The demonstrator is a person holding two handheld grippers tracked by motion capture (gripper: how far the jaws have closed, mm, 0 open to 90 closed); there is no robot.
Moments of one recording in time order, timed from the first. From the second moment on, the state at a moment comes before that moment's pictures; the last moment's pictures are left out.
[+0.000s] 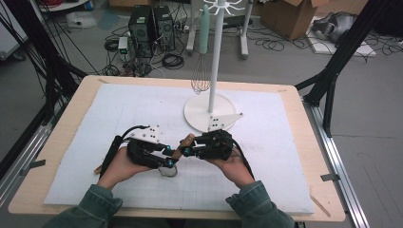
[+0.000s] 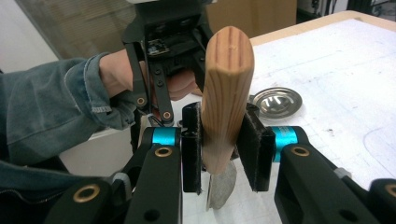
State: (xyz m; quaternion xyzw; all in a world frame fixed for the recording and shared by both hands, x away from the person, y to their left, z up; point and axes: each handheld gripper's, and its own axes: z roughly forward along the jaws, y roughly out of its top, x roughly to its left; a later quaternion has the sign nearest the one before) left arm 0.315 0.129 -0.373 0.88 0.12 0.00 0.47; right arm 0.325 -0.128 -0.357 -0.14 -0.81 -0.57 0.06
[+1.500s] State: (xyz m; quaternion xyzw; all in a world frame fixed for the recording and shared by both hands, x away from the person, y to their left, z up) left arm 0.302 0.162 -0.368 0.83 0.17 0.04 0.52; right arm 0.331 -0.128 -0.356 -0.15 -0.80 -0.58 0.03
